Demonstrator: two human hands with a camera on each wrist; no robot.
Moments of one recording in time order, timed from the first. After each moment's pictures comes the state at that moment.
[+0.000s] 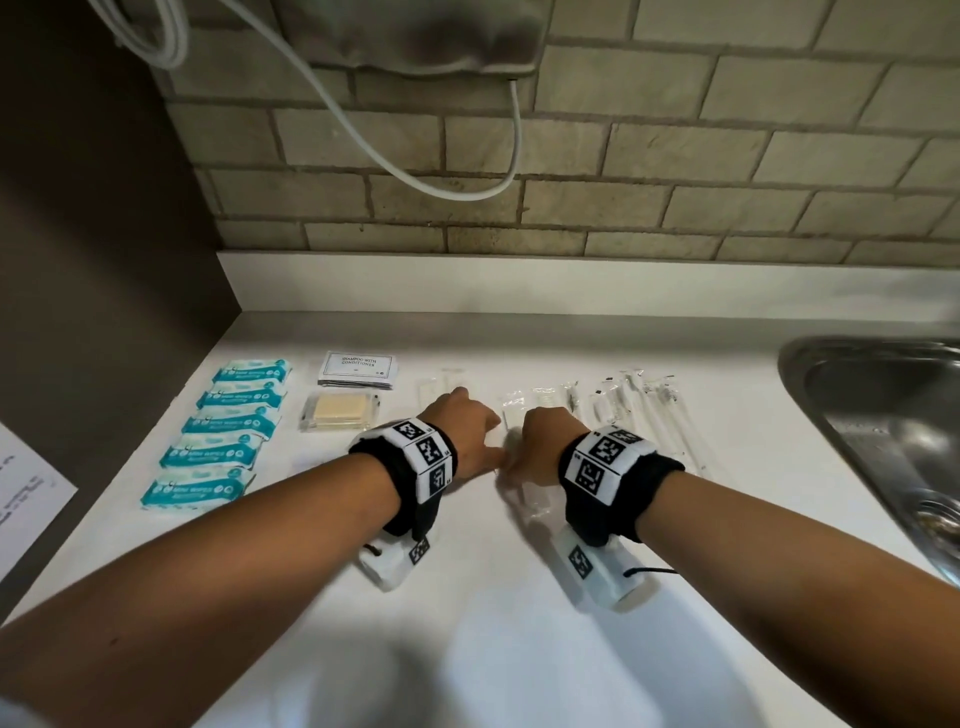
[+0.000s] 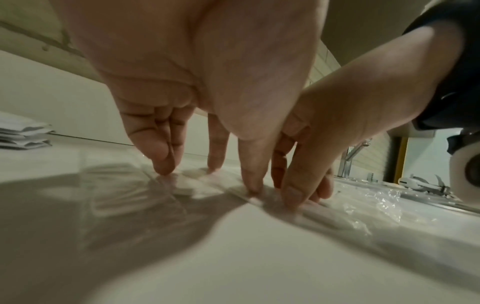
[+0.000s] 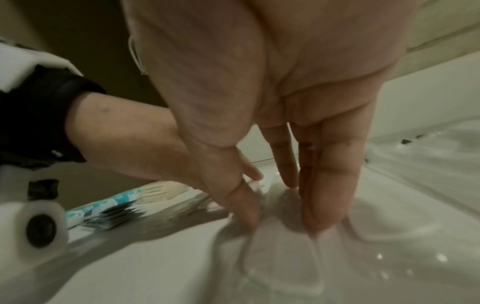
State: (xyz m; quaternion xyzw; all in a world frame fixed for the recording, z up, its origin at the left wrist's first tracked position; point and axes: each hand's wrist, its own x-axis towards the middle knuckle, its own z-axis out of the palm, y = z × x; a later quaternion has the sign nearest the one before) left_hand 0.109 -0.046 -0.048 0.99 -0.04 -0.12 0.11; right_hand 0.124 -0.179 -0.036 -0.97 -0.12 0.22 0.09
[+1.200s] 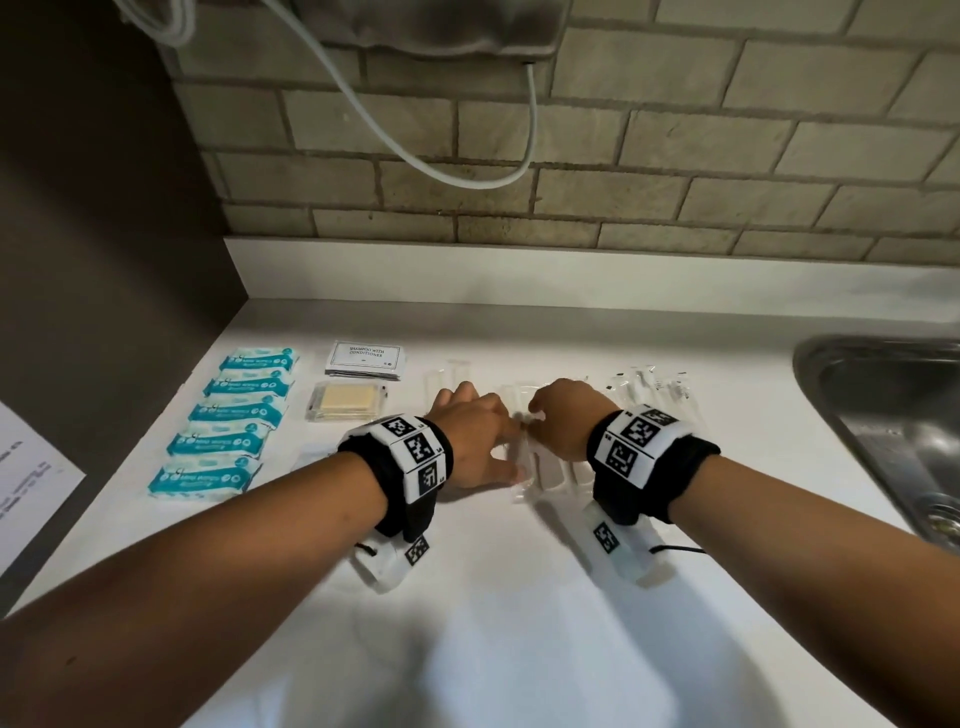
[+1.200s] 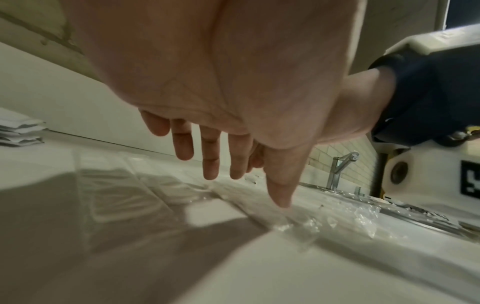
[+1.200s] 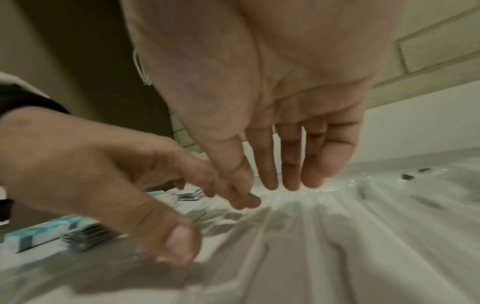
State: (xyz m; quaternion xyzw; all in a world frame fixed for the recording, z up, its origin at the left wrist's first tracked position) left_hand 0.100 -0.041 -0.053 0.98 -0.17 -0.11 0.08; right_hand 0.141 -0.190 -0.024 -0.97 -0.18 0.16 0.02
